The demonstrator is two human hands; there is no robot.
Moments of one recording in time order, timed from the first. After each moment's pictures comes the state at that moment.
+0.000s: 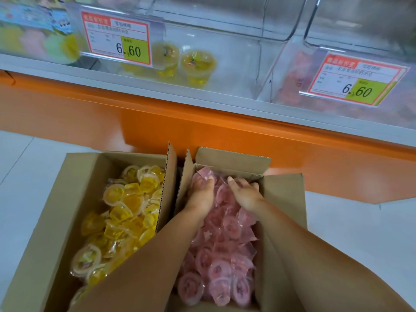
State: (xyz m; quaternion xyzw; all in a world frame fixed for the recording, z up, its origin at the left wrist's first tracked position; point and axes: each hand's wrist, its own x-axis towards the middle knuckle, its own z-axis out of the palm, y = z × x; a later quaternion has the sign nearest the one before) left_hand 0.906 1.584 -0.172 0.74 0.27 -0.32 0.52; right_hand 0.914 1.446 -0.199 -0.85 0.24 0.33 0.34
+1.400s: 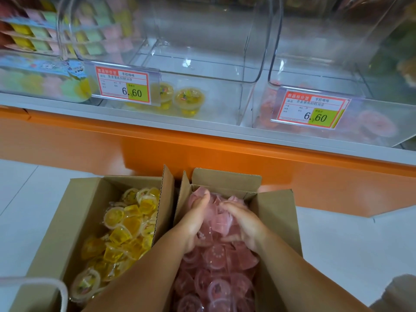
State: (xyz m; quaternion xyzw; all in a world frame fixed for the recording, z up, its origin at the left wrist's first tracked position) left_hand 0.895 1.600 -0.154 0.60 0.31 -0.41 0.61; right_hand 0.875 1.452 -0.158 -0.58 0.30 0.29 0.70
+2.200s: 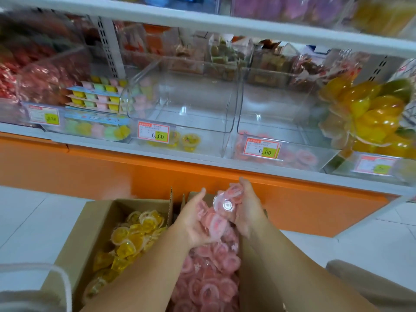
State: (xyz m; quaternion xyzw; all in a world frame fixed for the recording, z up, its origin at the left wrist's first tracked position) left_hand 0.868 1.598 -0.024 0.44 0.28 -0.41 0.75; right_hand 0.865 1.462 -0.005 -0.47 0.29 0.08 0.83
